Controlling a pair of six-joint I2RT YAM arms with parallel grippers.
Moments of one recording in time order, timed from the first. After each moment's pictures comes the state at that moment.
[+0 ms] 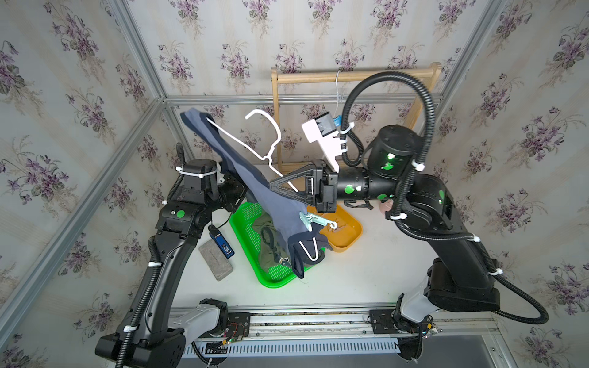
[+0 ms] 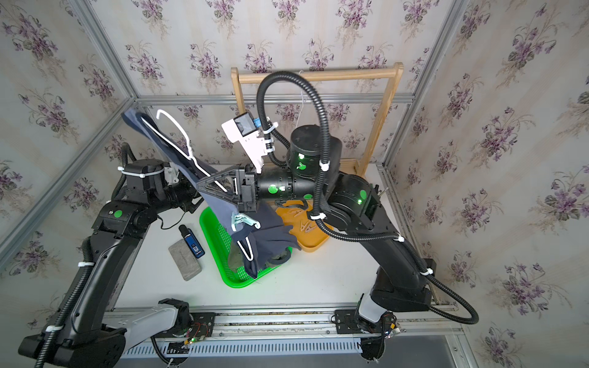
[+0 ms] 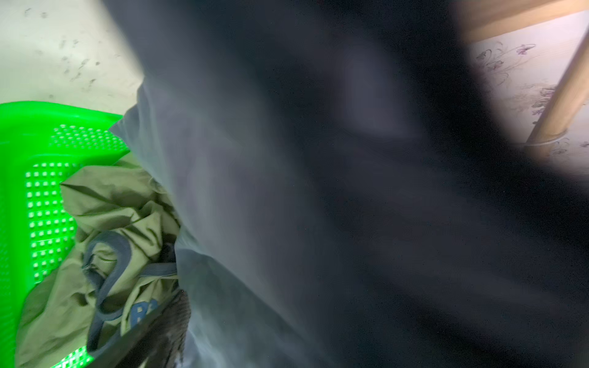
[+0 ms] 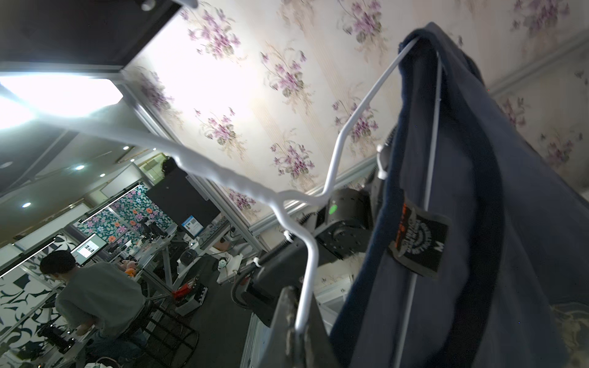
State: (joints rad) left arm -0.17 1.14 1.44 -0.83 0.27 -1.08; right arm 1.04 1.59 2.25 -0.68 -0.57 0.59
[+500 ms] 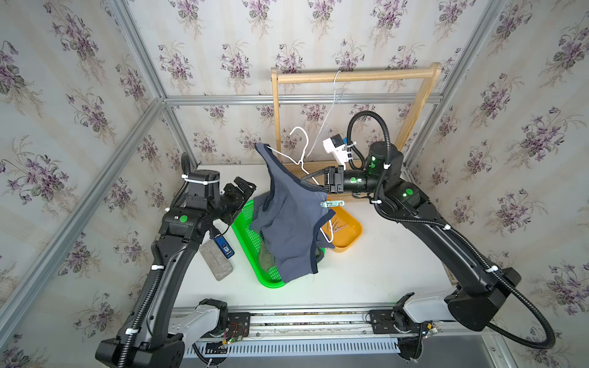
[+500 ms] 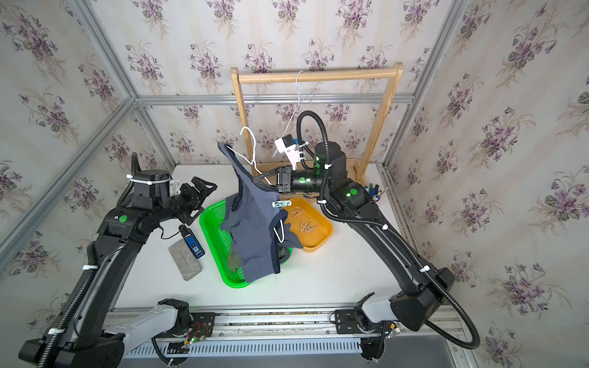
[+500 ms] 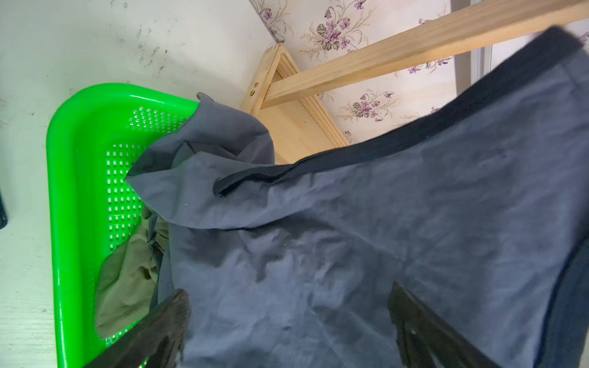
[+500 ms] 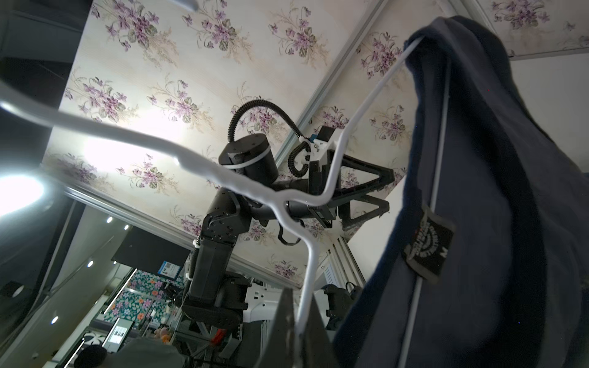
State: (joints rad) left arm -0.16 1.11 1.37 -0.91 0.21 -1.02; right arm 0.62 1.42 1.57 -0.30 -0.90 0.80
